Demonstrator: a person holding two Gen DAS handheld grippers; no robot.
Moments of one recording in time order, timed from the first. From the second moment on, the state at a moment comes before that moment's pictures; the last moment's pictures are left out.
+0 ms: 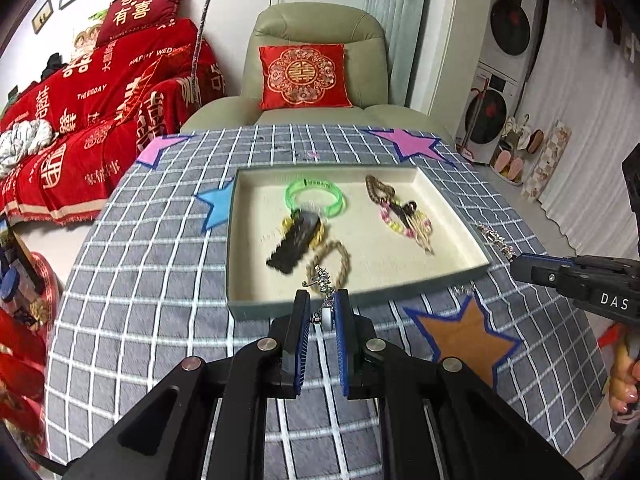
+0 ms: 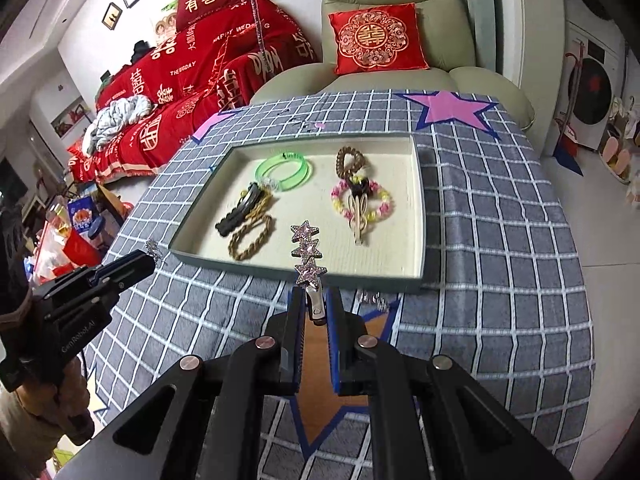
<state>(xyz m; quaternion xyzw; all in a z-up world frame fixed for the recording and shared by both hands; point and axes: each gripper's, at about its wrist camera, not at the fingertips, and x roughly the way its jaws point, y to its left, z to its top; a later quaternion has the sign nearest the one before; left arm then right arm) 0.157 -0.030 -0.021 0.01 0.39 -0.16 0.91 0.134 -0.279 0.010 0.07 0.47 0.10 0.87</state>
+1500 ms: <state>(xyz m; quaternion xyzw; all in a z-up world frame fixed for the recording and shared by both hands) 0.281 -0.083 -0.094 0.09 0.46 -0.12 0.88 0.270 -0.256 -0.072 0.05 0.52 0.05 0.85</state>
